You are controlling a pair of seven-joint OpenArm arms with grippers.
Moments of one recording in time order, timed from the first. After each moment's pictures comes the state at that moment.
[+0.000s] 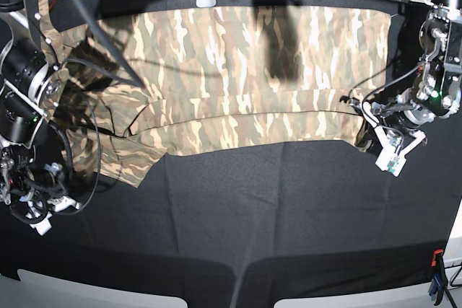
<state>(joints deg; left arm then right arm) -1.3 -27.1 6.2 88.0 -26.9 -20.1 35.4 43.9 24.1 28.4 36.0 22.9 37.9 -68.2</state>
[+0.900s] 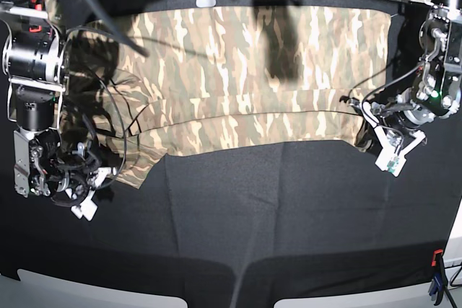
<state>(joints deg) -1.3 -27.1 6.2 88.0 -26.9 -20.1 35.4 39.2 24.2 3.4 36.0 30.5 40.9 -65.1</state>
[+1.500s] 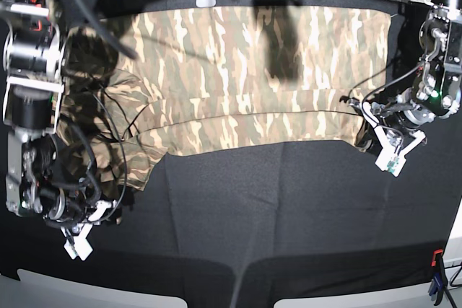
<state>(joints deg) -1.3 -27.1 6.2 88.0 -26.8 -20.1 35.4 35.4 24.1 3.4 55.0 33.6 40.9 -58.5</state>
